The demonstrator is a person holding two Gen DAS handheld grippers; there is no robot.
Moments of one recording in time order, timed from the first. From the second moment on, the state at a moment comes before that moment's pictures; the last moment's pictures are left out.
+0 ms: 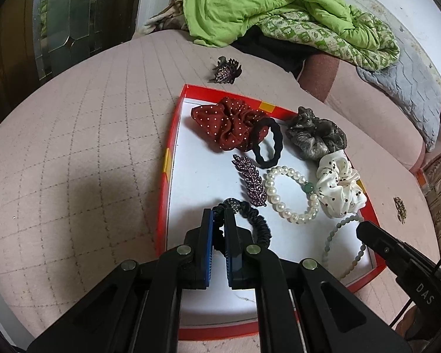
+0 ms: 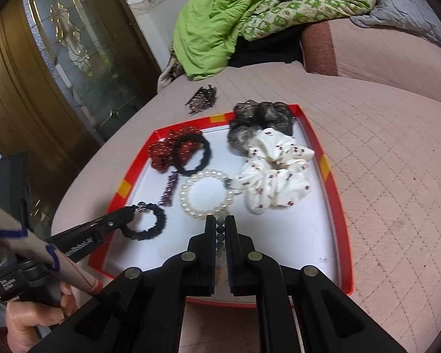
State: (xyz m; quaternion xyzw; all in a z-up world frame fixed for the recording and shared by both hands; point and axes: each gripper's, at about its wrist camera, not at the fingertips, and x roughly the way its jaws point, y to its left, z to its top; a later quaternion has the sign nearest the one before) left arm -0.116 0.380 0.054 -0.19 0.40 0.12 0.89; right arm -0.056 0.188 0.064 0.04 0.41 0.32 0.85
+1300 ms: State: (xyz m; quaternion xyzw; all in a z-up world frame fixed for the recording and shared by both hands) left arm -0.096 0.364 0.044 -0.17 0.42 0.11 0.88; right arm -0.021 0.164 0.042 0.04 0.44 0.26 0.86
